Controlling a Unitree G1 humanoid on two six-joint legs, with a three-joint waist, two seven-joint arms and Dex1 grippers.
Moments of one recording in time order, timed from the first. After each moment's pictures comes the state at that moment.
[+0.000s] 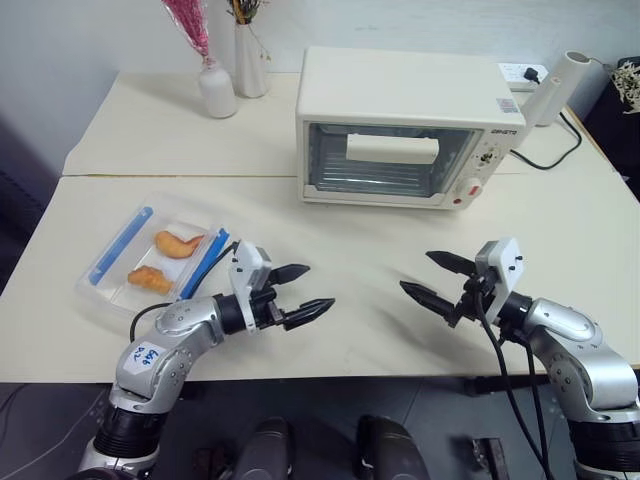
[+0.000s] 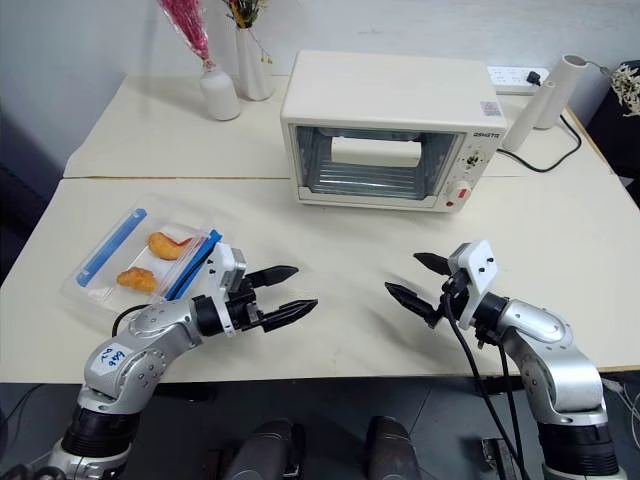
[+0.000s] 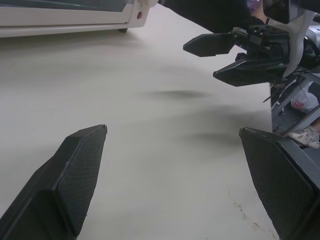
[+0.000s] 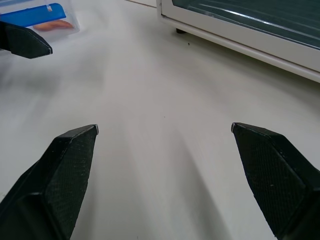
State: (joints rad) left arm -0.22 0.45 -0.04 -0.35 -0.58 0.62 -0.66; right arm -0.13 -0.59 -0.16 -0.27 0.51 0.44 0.80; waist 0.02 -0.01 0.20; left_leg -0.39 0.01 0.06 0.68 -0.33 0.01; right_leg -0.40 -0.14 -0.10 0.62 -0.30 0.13
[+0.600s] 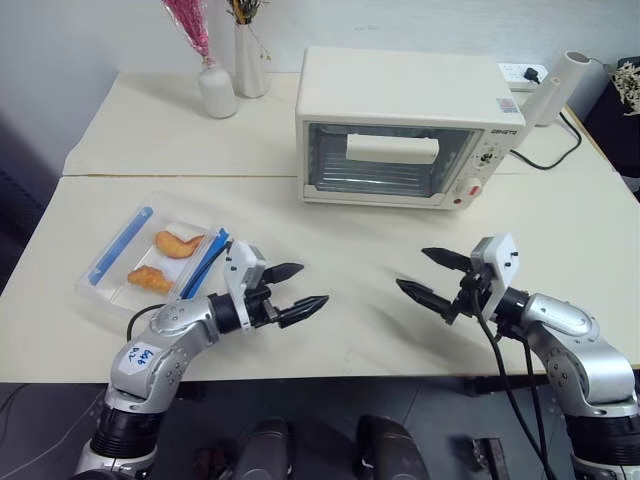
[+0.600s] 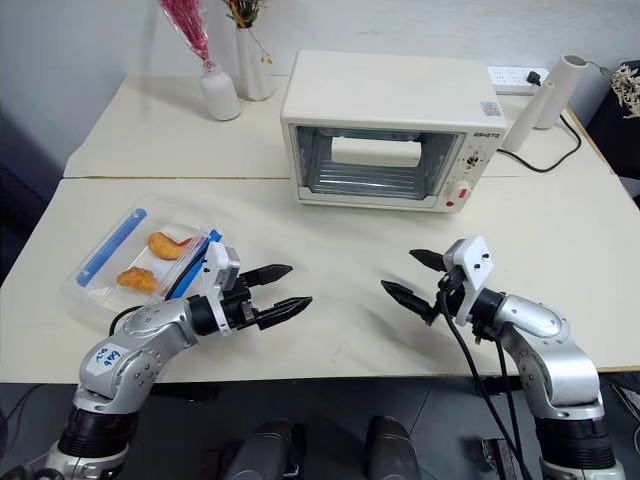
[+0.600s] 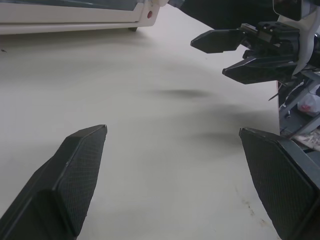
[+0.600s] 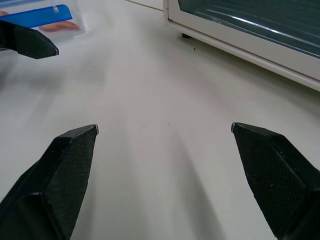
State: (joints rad) left arm -0.22 0.46 -0.02 -0.35 -0.59 0.64 -0.66; right arm -0.17 -0.59 -0.15 -0.27 0.49 0.46 0.82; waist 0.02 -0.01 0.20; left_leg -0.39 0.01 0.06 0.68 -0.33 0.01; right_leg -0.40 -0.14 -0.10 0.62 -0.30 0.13
